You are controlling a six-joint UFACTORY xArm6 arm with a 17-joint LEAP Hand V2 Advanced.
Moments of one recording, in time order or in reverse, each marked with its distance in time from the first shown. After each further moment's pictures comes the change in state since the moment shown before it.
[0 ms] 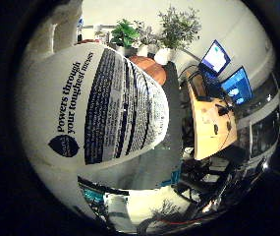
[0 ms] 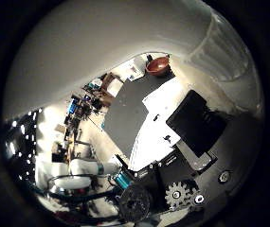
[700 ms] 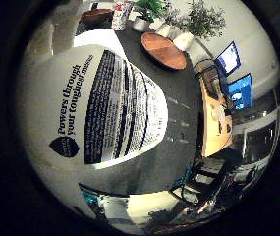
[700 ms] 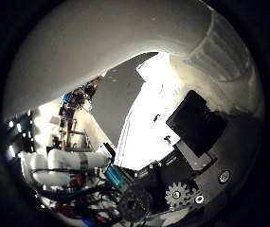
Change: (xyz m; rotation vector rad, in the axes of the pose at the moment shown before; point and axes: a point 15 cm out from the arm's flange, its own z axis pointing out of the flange) arm -0.023 0.076 0.095 -0.105 0.020 -0.039
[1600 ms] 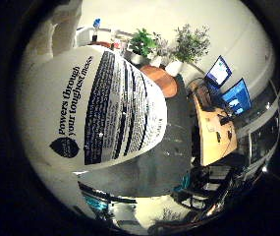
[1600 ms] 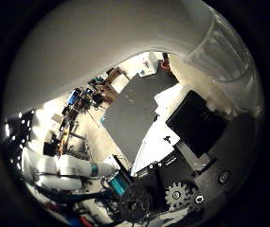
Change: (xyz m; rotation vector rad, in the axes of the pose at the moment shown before) arm -0.047 -0.049 -0.098 0.232 -0.069 -0.051
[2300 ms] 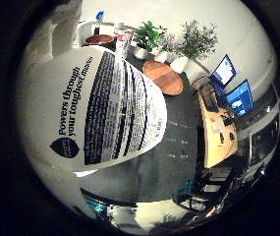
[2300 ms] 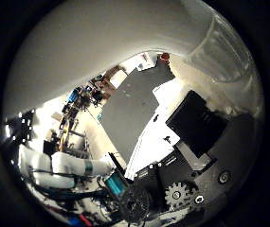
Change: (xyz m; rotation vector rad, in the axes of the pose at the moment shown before) arm 0.018 0.020 0.044 -0.043 0.020 -0.001
